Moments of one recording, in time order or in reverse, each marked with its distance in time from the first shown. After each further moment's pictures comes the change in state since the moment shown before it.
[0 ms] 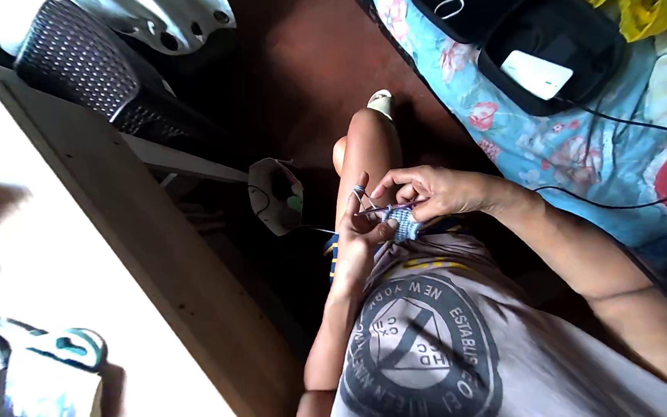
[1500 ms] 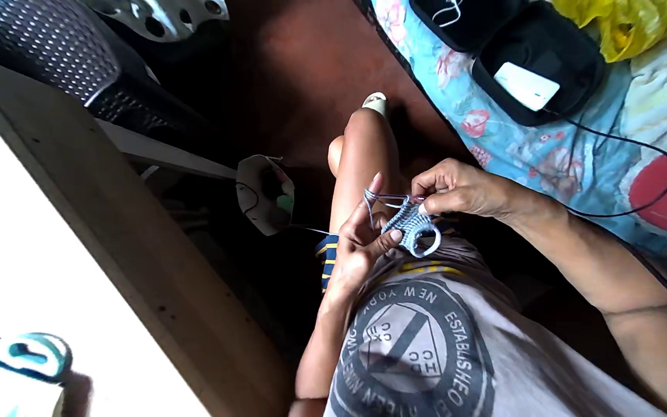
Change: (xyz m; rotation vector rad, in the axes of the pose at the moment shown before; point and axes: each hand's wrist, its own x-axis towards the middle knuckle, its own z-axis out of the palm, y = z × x) left_hand -0.008 -0.003 -0.006 -0.018 -0.189 0.141; right_hand -0.021 0.002 -0.004 -0.047 0.186 -0.070
